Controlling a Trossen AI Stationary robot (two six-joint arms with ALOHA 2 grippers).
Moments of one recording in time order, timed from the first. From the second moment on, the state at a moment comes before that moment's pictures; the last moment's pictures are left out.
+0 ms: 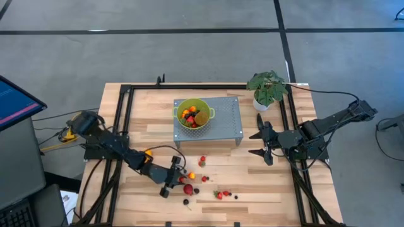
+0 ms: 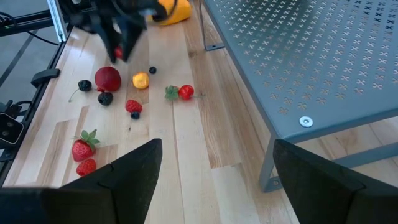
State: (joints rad) left arm -0.55 1.64 0.56 0.47 -0.31 -0.01; right arm 0.40 0.70 0.52 -0.41 0.39 0.42
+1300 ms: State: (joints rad) left arm 0.11 1.15 0.56 0.54 -0.40 0.16; right arm 0.40 0.70 0.52 -0.41 0.39 0.42
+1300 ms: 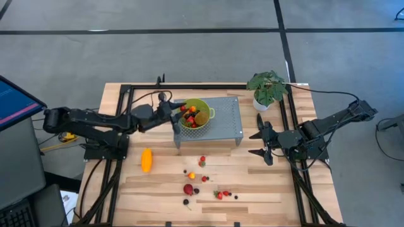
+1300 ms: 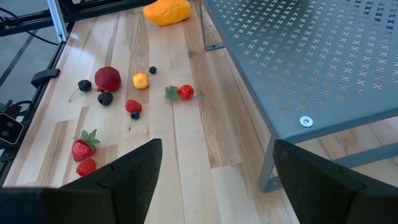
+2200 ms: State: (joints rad) left arm 0.06 1.16 0.56 0.51 -0.33 0.12; right arm 0.40 0.70 0.52 -0.41 0.39 0.42
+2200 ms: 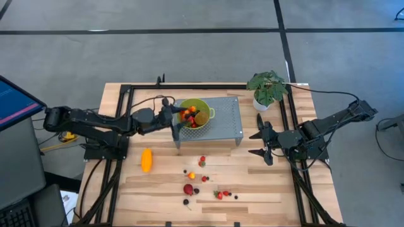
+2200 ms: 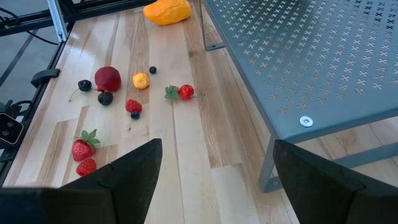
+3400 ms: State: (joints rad) left arm -0.45 1.55 0.56 0.36 -0.24 0.09; right arm 0.40 0.70 0.52 -0.41 0.39 0.42
